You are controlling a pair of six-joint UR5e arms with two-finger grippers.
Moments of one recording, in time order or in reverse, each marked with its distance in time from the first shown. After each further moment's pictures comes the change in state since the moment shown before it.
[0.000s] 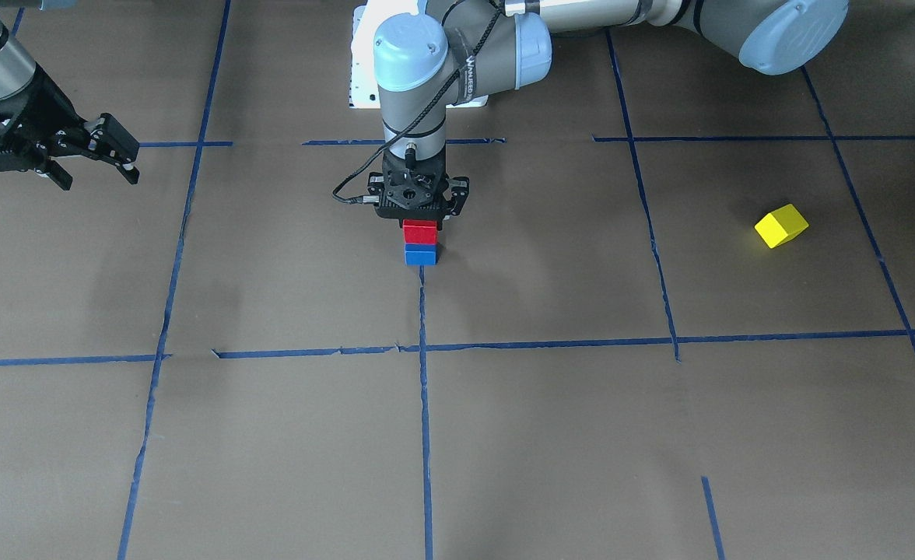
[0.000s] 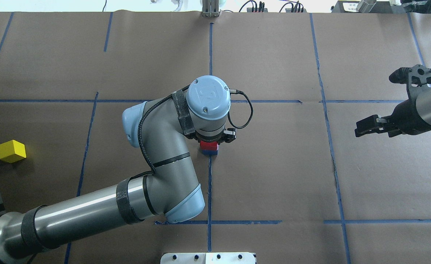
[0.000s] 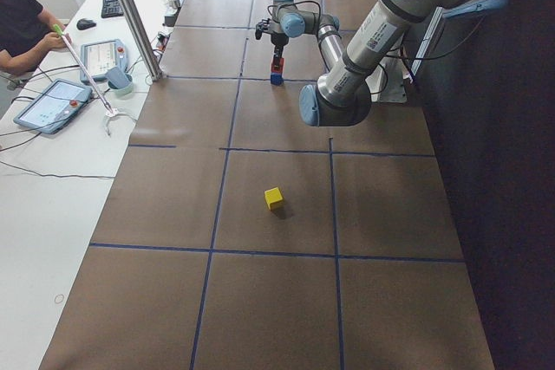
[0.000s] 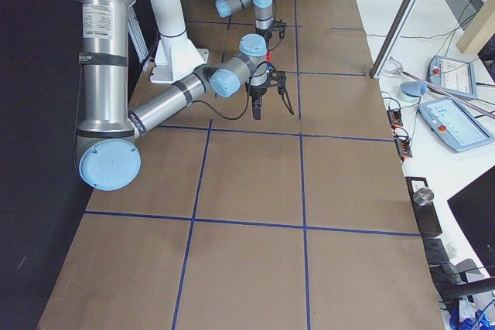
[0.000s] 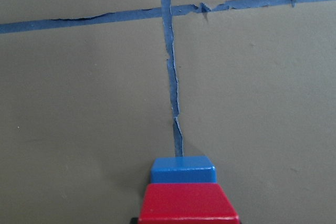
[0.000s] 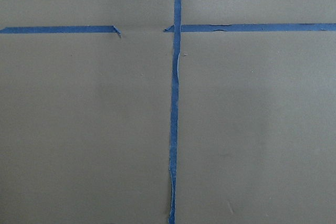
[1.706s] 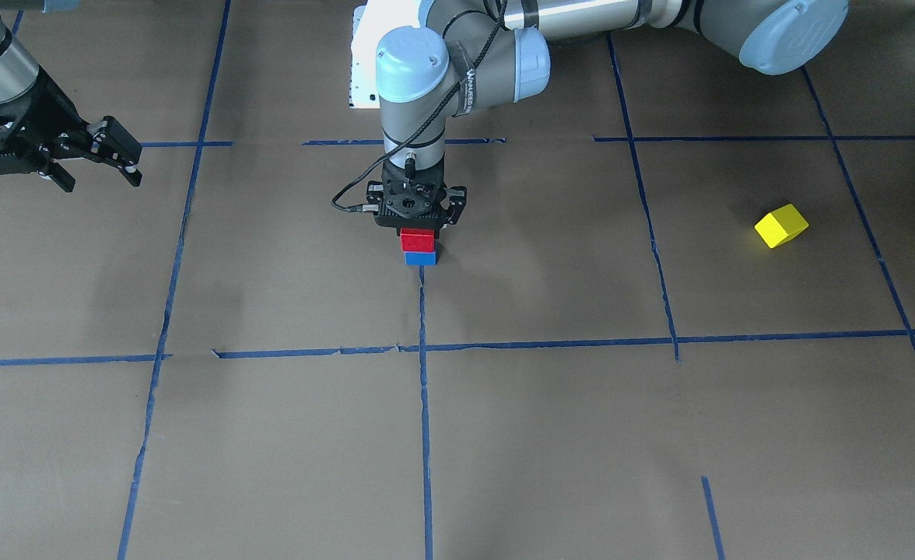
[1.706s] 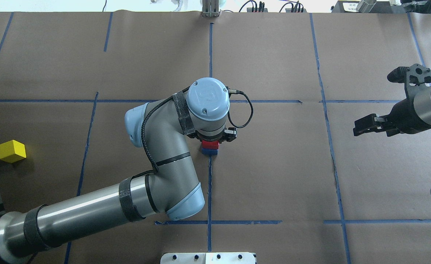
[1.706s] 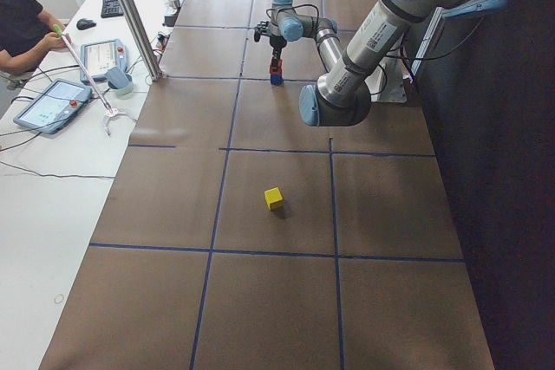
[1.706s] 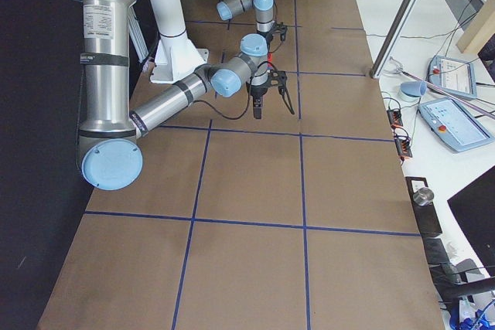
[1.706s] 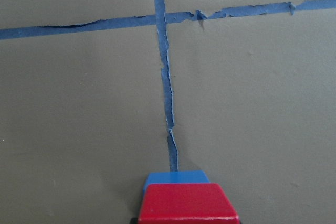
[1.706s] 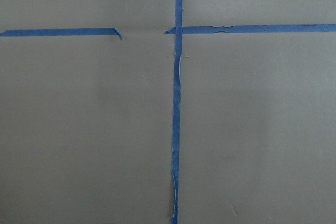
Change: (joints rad) left arm 0.000 0.002 0.037 -0.060 0.004 -0.005; right arm -0.002 0.010 -0.007 0.001 -0.002 0.010
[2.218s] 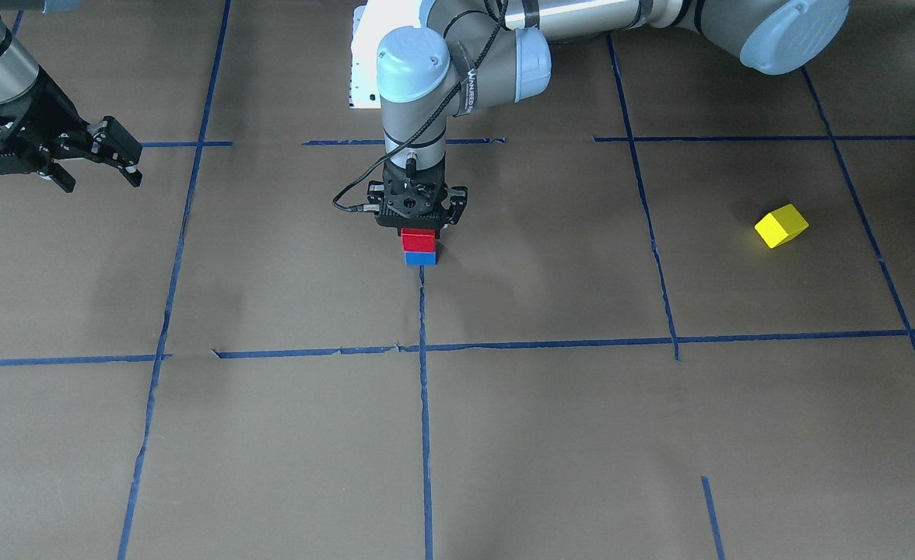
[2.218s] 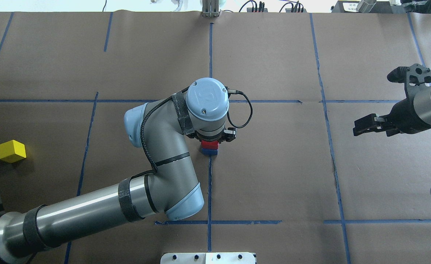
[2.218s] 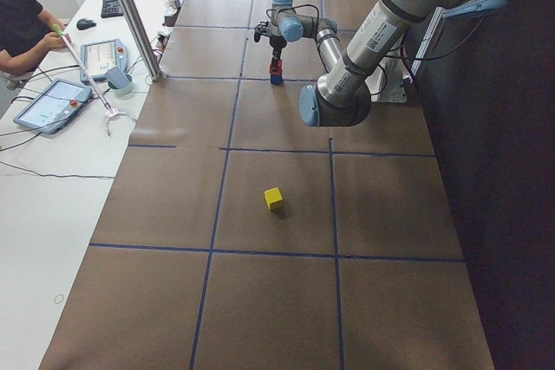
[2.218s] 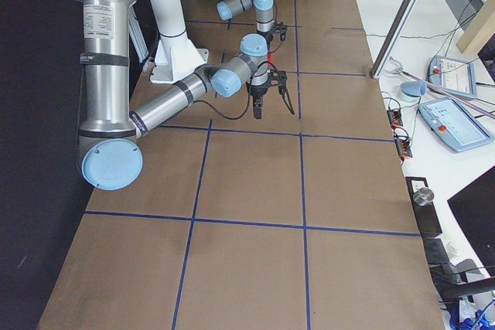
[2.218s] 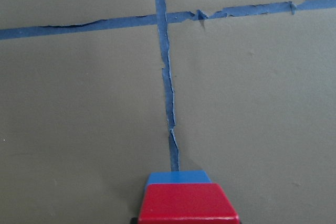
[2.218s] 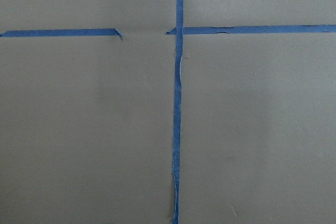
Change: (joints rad) left arm 0.000 0.004 -0.002 0.001 0.000 0.000; right arm 0.000 0.000 -0.001 0.005 0.000 0.001
